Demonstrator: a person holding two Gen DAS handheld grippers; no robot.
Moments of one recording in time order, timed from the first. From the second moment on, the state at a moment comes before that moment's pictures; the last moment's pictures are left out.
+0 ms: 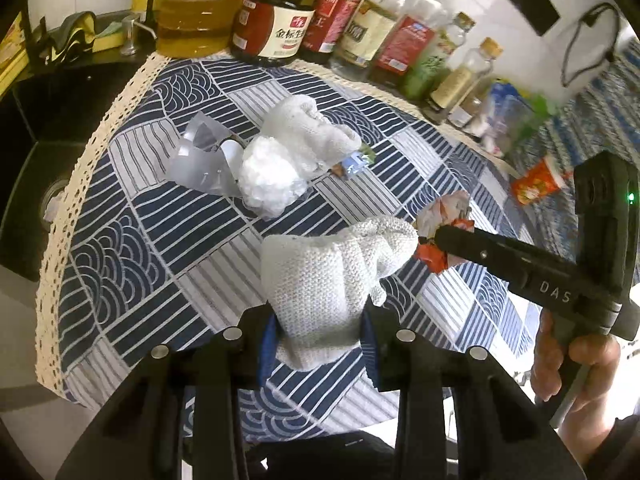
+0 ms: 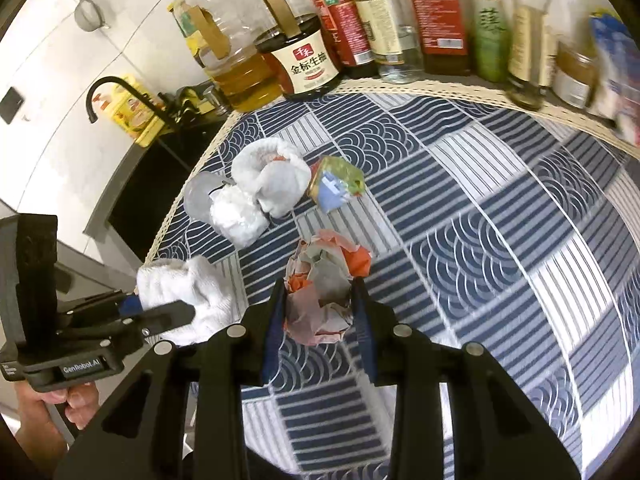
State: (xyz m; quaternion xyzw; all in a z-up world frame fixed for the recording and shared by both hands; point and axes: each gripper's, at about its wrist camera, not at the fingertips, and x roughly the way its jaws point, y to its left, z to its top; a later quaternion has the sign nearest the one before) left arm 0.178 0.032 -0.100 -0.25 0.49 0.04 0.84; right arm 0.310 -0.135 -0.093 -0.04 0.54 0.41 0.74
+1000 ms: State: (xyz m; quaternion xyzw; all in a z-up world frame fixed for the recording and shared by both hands) left arm -0.008 0.066 -0.109 -0.21 0.49 -0.09 0.84; right arm 0.066 -0.116 -0.071 -0.02 0.54 0.31 0.78
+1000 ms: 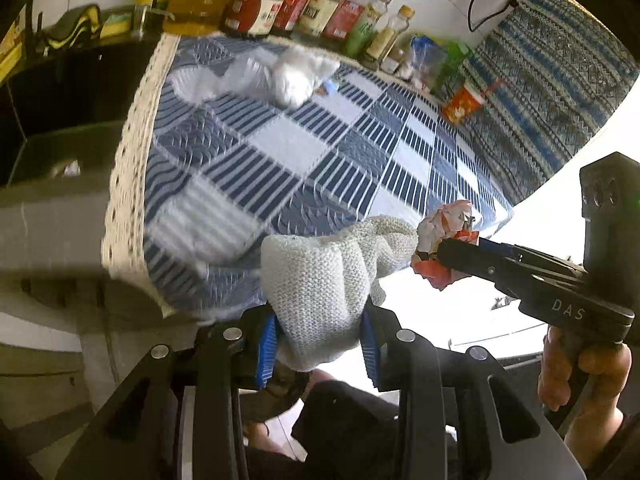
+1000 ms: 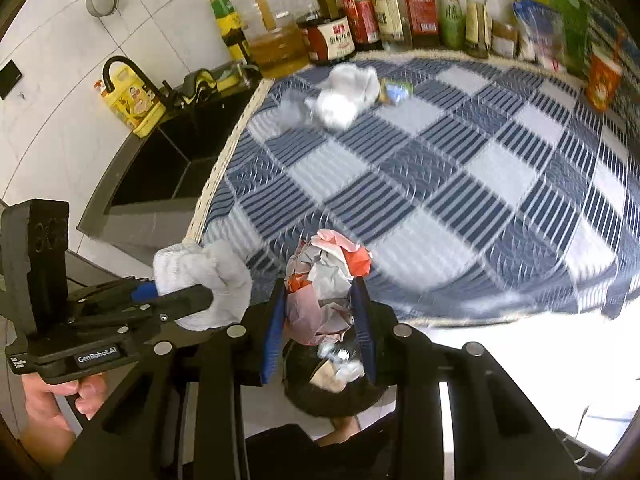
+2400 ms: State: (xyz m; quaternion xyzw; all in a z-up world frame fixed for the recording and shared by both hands) left arm -0.039 0.059 -0.322 -0.25 0.67 0.00 0.70; right arm 0.026 -0.134 -0.303 0.00 0.73 0.27 0.63
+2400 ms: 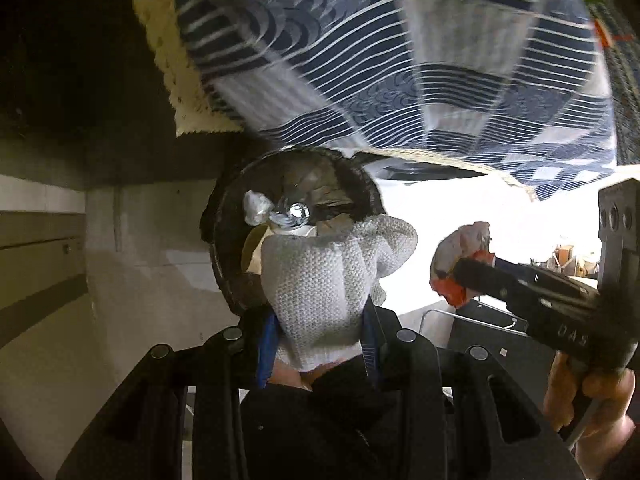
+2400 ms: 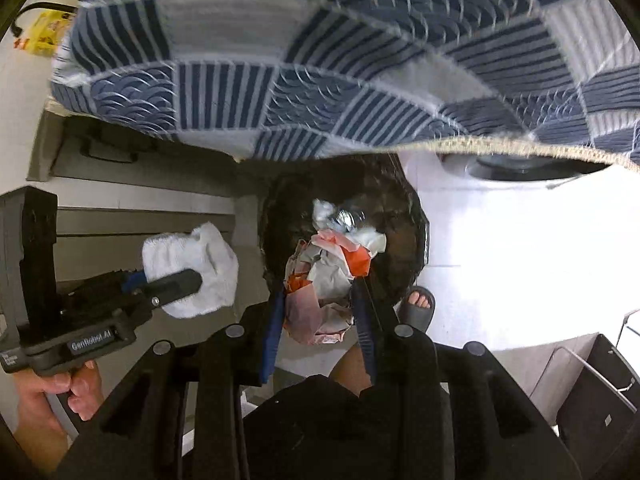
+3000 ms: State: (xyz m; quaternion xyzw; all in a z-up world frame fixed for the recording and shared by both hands) left arm -0.032 0.069 -0.385 -0.28 0.69 0.02 0.67; right arm 0.028 -0.131 -0.381 0.02 0.75 0.25 0.62
